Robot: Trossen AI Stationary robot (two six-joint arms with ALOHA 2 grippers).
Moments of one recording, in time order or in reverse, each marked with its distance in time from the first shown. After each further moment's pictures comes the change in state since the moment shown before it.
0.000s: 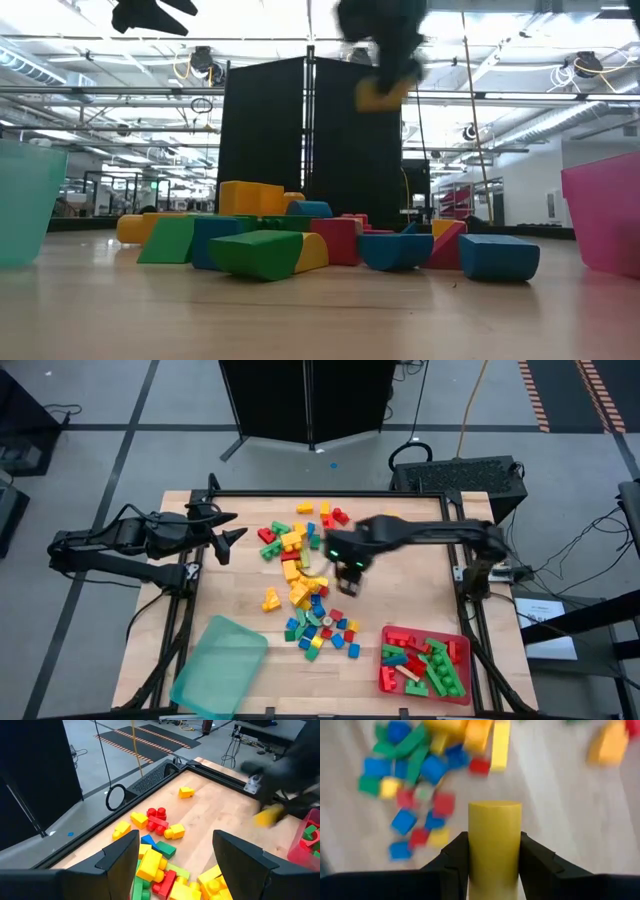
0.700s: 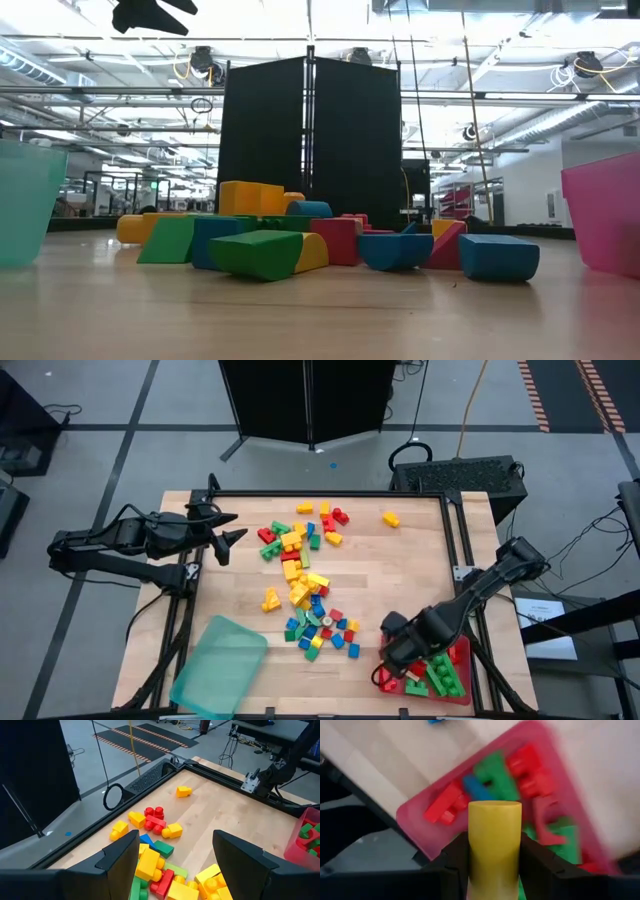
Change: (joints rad) left arm 0.000 0.000 0.000 0.001 0.013 -0.001; right arm 0.639 -0.145 -0.343 0.071 -0.081 1.002
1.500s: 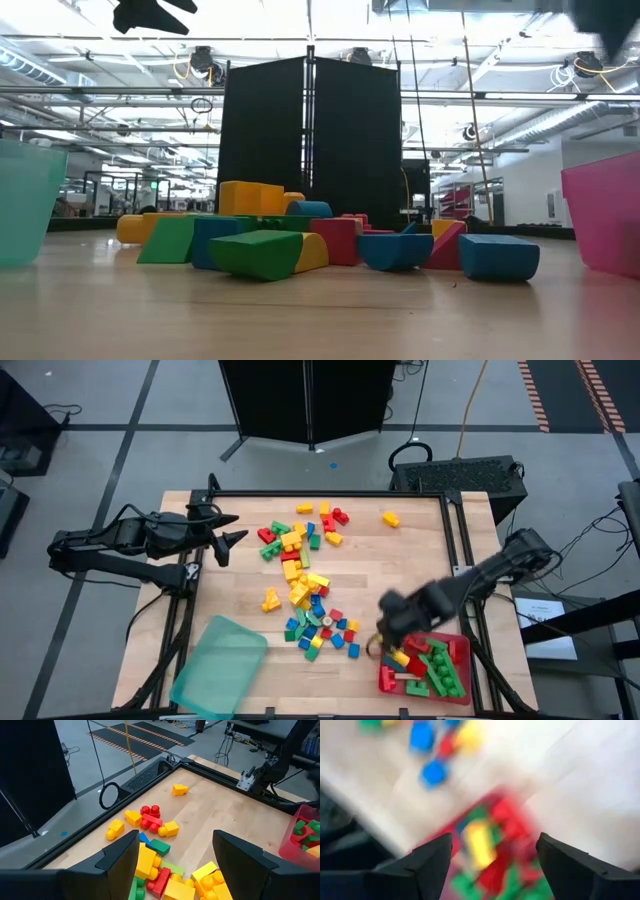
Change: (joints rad) left arm 0.000 0.000 0.000 0.000 0.023 0.001; right arm -0.174 -0.122 0.007 -0.074 0.148 -0.090
